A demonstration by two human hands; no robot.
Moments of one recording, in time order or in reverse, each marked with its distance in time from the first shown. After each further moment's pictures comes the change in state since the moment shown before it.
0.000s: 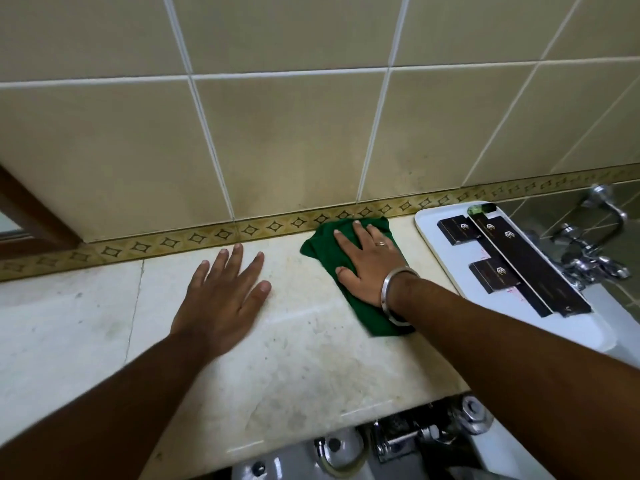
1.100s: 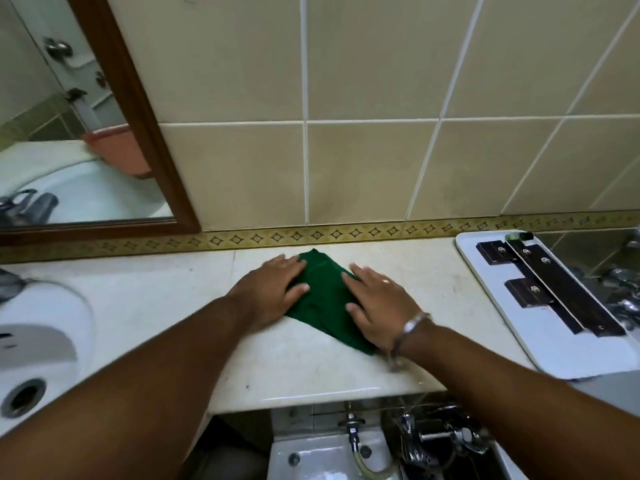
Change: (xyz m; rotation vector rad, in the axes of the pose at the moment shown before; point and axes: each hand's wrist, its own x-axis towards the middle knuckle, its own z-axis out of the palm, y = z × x) left_hand -0.032 -0.027 -0.041 -0.122 0.005 0.116; right_hand -0.091 -0.101 -0.033 0.078 0.062 -0.283
